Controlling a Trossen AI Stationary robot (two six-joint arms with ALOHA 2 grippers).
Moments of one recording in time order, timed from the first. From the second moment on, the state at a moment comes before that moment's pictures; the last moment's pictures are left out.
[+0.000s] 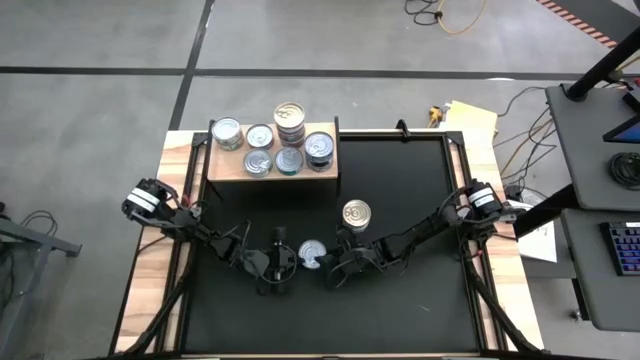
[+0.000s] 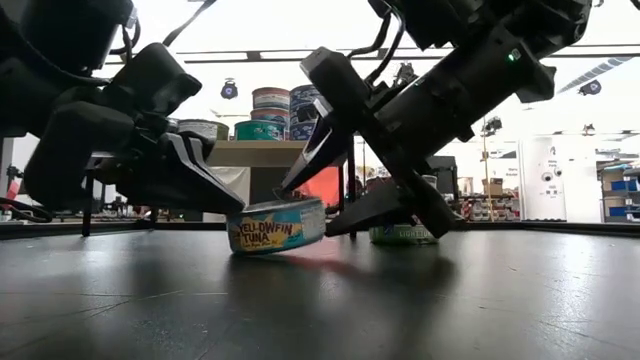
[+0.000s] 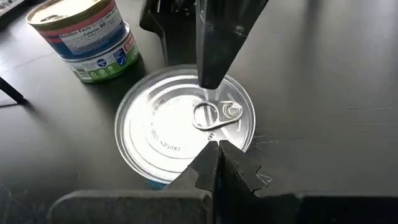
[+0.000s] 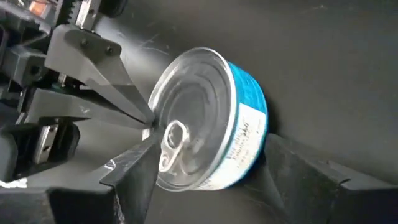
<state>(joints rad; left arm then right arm) -0.46 1.75 0.46 0.73 -0.46 -0.12 0.31 1.97 1.00 0.30 0.42 1.20</state>
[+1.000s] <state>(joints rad) -0.46 1.75 0.45 0.73 -0.45 -0.12 0.23 1.99 1.12 0.34 0.39 0.10</state>
